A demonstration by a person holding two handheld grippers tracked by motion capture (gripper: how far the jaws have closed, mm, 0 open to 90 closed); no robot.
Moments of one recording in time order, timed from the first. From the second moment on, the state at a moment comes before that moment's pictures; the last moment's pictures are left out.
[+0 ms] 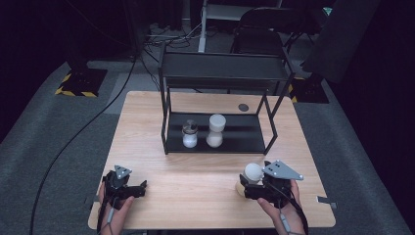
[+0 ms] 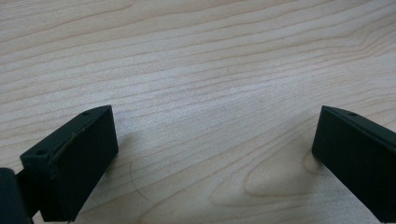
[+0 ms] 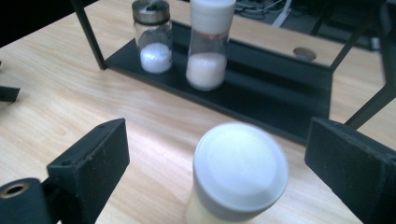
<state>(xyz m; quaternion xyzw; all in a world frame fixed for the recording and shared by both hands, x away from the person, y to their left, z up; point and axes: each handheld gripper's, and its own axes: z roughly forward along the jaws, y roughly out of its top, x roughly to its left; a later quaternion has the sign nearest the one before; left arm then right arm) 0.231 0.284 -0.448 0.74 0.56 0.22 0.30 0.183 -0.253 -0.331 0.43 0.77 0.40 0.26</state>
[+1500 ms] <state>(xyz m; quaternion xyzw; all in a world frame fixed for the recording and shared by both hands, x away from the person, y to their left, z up) 0.231 0.284 -0.448 0.74 0.57 0.22 0.30 0.203 -0.260 -0.384 0.44 0.77 0.38 0.25</state>
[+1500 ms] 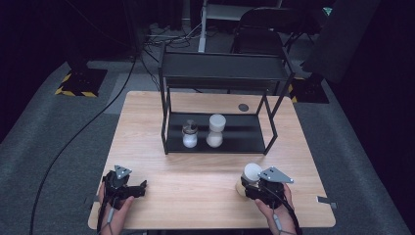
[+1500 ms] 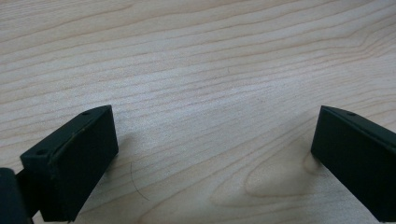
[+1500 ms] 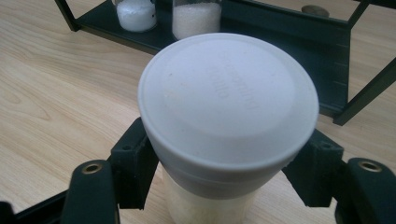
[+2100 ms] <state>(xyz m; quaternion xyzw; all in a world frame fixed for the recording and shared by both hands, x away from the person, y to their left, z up) 0.232 0.283 -0.448 0.73 0.57 0.22 0.30 0.209 -0.272 -0.353 0.42 0.76 0.39 0.28</state>
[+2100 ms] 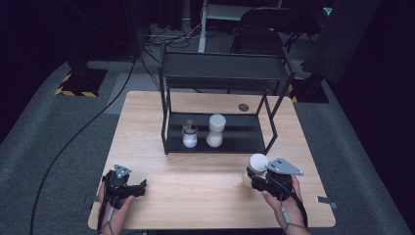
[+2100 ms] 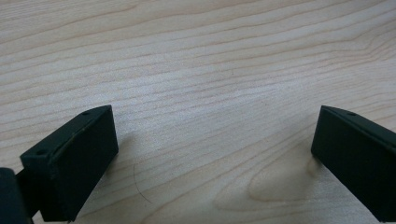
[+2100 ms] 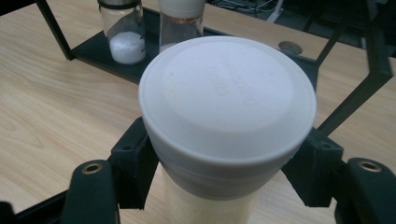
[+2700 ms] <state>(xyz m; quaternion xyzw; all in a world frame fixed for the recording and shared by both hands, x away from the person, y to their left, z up) 0.232 0.283 -0.448 0.73 0.57 0.22 0.30 0.225 -0.267 -0.327 0.43 0.75 0.40 0.30</state>
